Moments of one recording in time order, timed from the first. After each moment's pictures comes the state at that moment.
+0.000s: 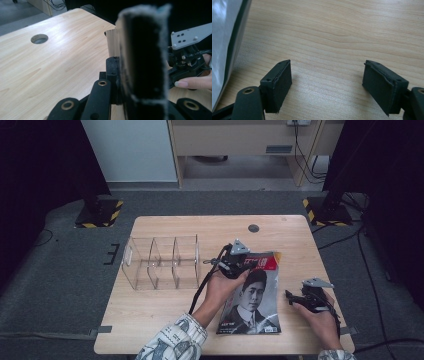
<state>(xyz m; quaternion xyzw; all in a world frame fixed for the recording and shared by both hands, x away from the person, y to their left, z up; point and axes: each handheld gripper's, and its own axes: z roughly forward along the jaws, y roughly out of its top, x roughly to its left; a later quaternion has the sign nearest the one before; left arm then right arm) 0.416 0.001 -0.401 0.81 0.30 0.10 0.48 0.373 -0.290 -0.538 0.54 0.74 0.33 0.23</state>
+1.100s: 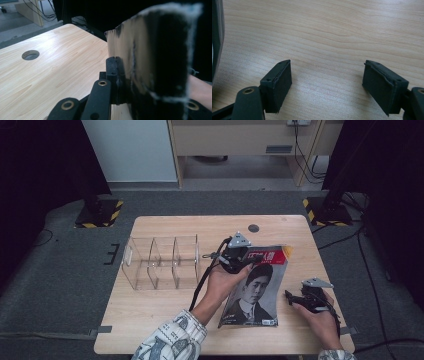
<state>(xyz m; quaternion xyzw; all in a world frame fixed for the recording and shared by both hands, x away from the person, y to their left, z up) 0.412 0.000 -0.372 0.80 0.28 0.08 0.53 0.373 -0.290 -0.538 0.53 0.74 0.33 0.23</state>
